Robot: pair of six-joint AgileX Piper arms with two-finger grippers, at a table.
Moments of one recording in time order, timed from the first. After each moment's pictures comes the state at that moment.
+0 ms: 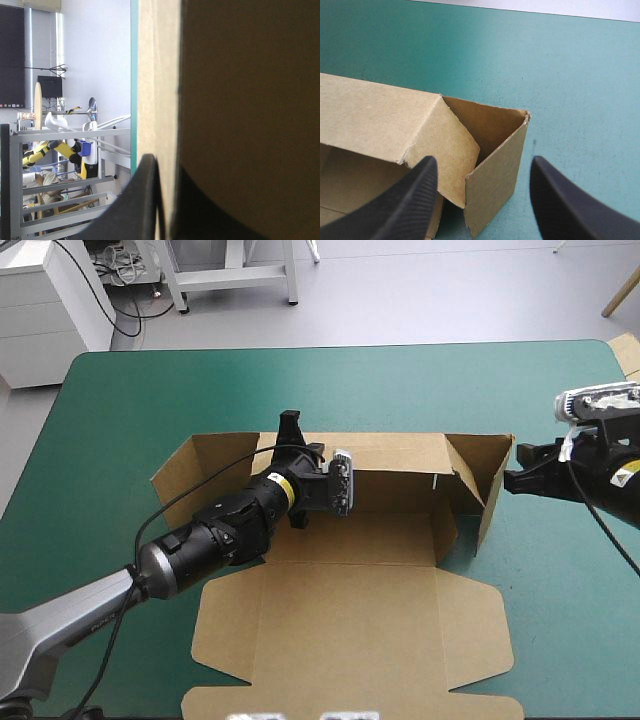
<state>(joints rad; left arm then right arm) -0.85 1.49 -1.10 0.98 0.40 0.18 0.02 0.98 -1.27 0.21 0.95 -0.21</state>
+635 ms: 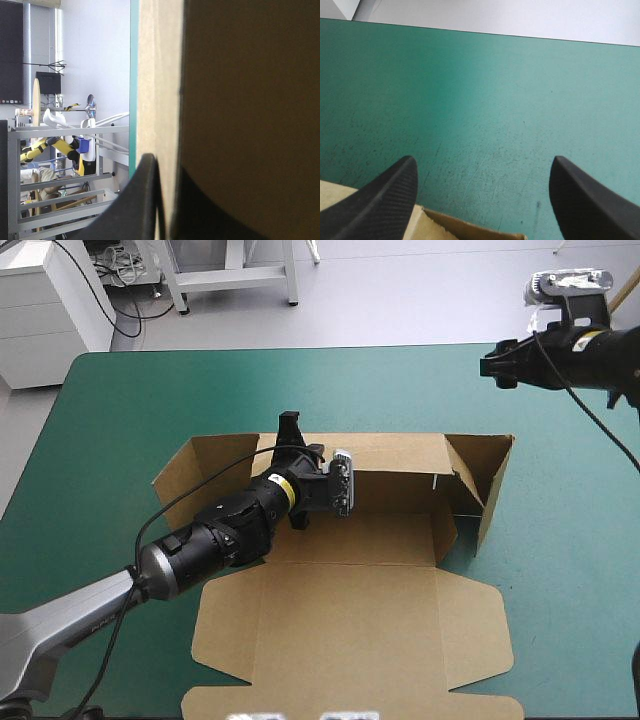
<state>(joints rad) -0.86 1.49 -1.10 0.98 0.42 0.17 0.02 1.49 -1.84 0.21 1.08 -0.16</state>
